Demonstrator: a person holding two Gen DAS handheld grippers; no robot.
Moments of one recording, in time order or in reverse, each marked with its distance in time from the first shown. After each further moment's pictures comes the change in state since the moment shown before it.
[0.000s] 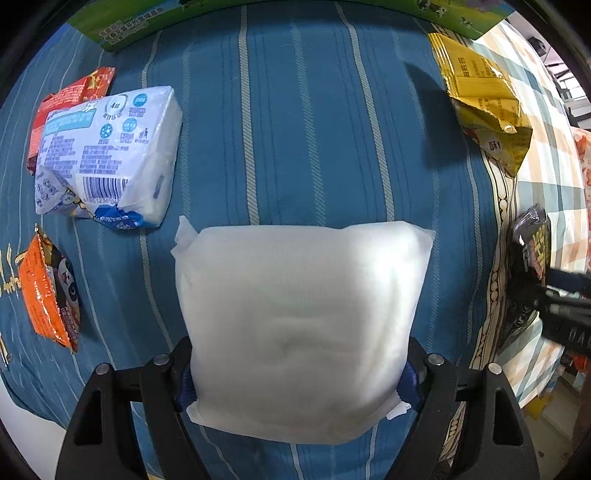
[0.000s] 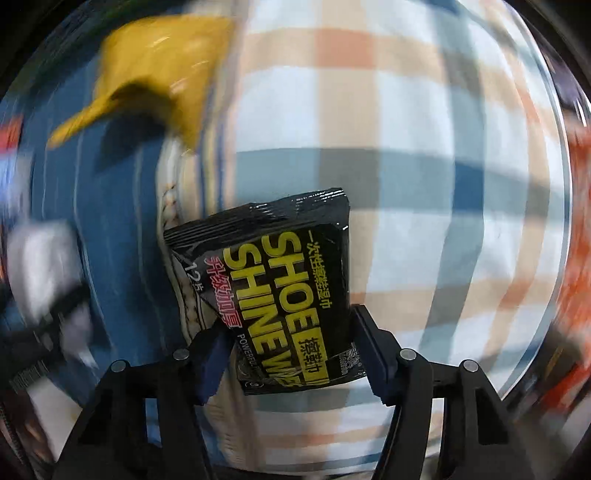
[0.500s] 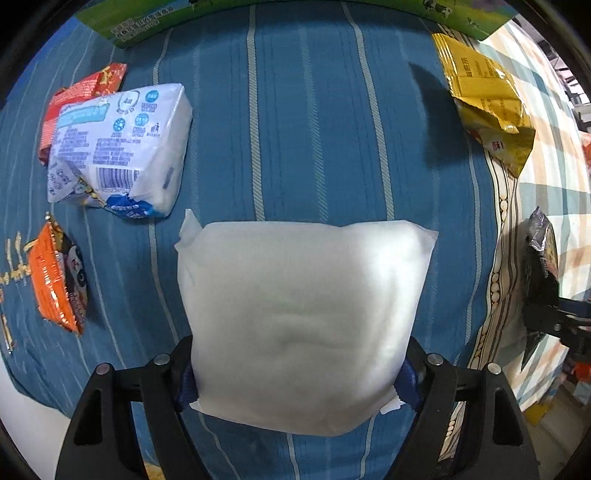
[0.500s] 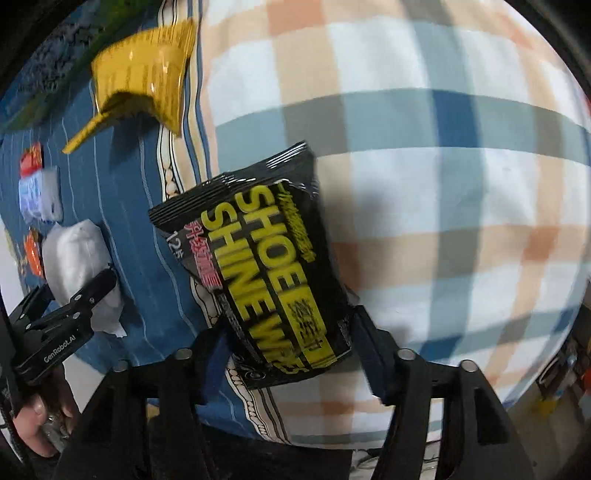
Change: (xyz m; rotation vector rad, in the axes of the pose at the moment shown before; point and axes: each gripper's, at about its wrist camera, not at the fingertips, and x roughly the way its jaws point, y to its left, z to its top) left arm -0.024 -0.031 -0.022 -0.022 0.015 0.024; right arm 0.042 0.022 -0.047 0.026 0.076 0.164
